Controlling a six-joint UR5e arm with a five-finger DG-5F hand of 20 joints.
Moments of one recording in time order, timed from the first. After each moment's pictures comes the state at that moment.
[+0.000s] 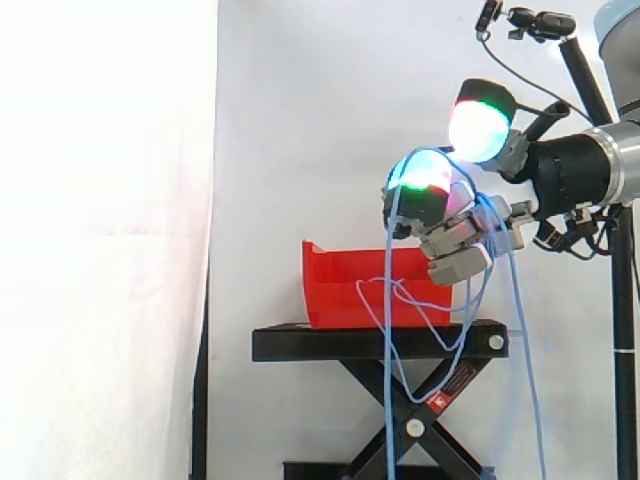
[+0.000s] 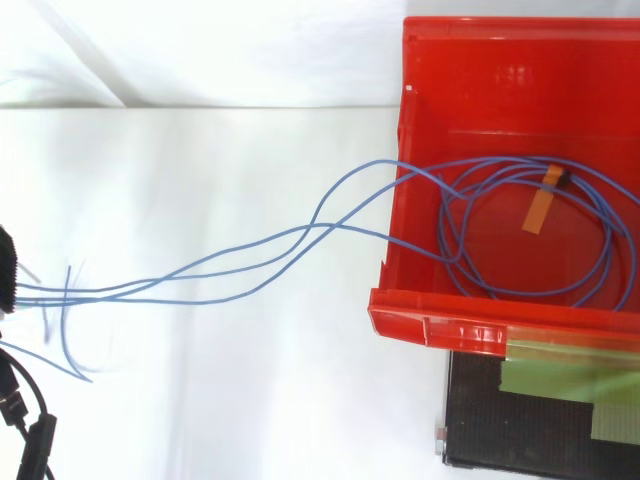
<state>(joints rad) 0.14 -2.14 -1.12 -3.25 -1.65 0.07</state>
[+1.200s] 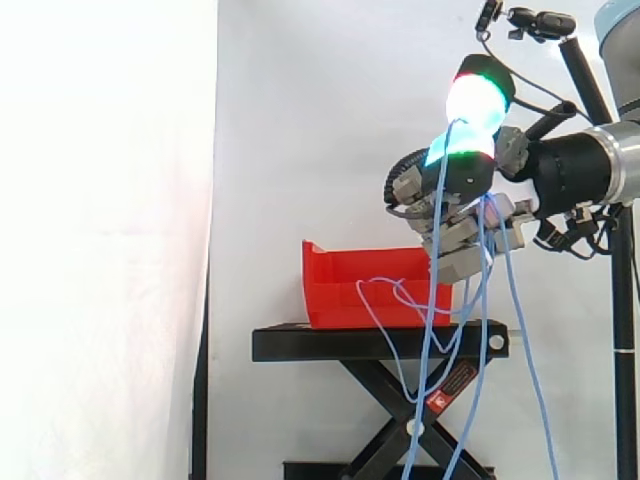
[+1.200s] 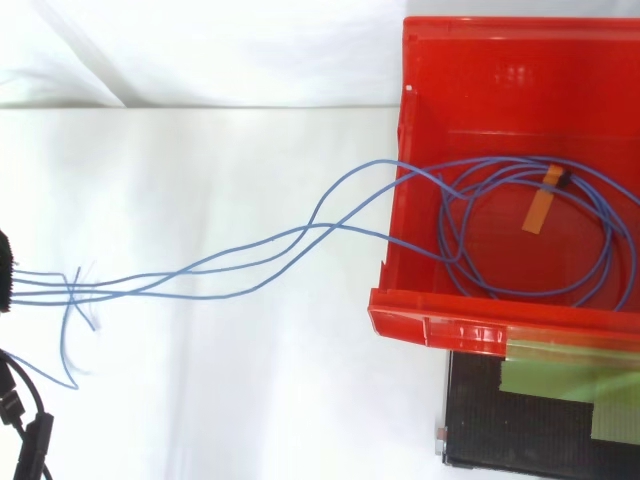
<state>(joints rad) 0.14 -2.14 -1.12 -3.25 -1.66 0.07</state>
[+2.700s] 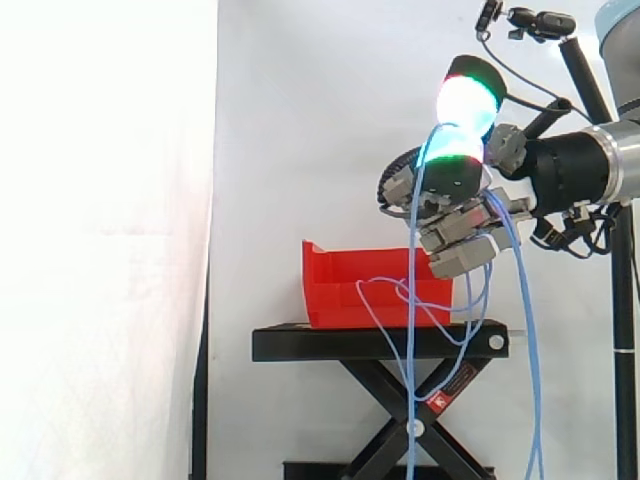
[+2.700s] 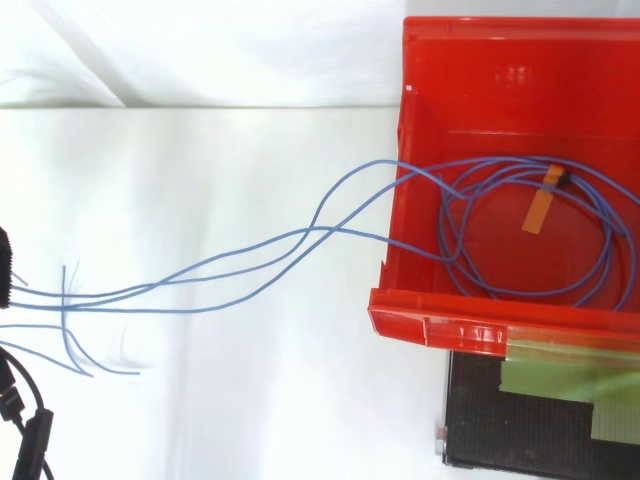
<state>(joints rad) 0.14 -2.14 -1.12 -3.24 -1.65 0.07</state>
